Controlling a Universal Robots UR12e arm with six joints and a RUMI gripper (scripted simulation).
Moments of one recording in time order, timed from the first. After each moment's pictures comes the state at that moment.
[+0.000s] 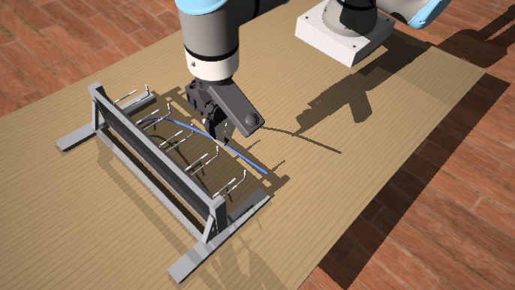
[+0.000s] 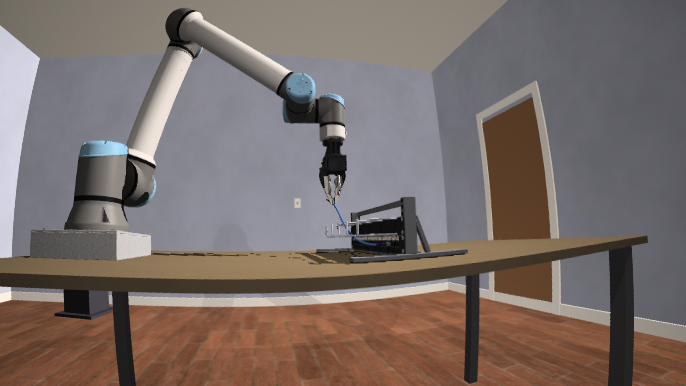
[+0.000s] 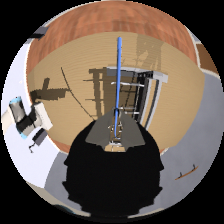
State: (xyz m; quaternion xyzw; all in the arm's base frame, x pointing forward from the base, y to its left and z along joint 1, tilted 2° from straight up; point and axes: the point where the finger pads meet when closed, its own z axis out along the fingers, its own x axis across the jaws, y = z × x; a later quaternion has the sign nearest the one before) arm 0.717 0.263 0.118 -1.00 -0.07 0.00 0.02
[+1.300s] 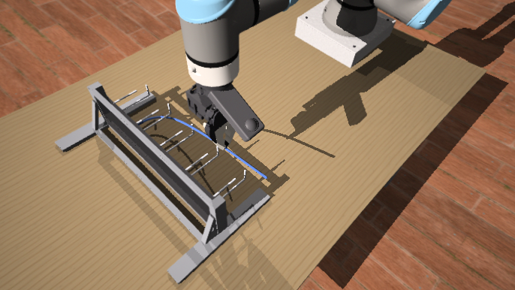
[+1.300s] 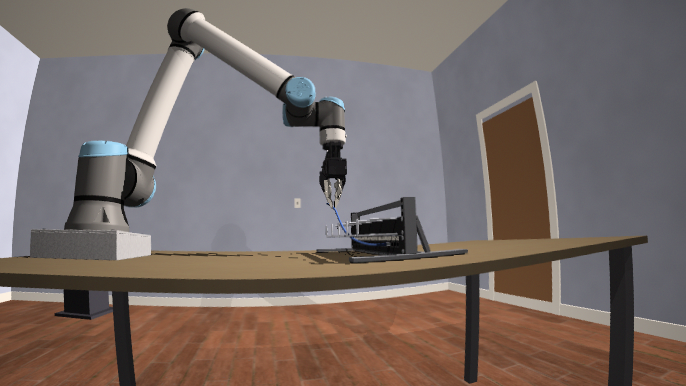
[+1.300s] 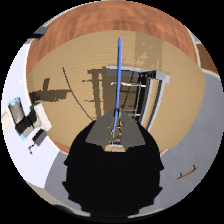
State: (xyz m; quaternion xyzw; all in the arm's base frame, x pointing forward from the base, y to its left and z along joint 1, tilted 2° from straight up) arm 0.717 0.263 0.105 -1.00 -0.07 0.00 0.02
